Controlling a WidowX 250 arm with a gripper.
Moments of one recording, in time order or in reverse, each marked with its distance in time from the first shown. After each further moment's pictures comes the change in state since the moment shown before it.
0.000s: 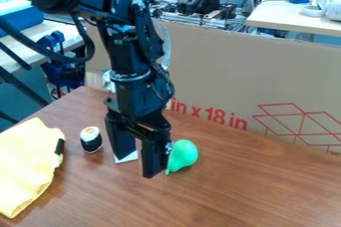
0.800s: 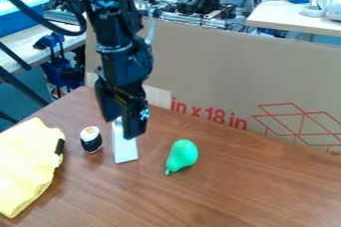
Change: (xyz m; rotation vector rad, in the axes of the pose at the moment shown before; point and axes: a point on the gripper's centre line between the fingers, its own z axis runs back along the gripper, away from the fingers) arm 0.026 0.065 0.016 0.086 -0.052 -0.102
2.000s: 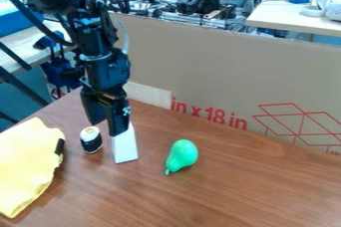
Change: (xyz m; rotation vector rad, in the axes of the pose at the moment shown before) arm -0.002 0.056 -0.037 -0.090 0.045 0.130
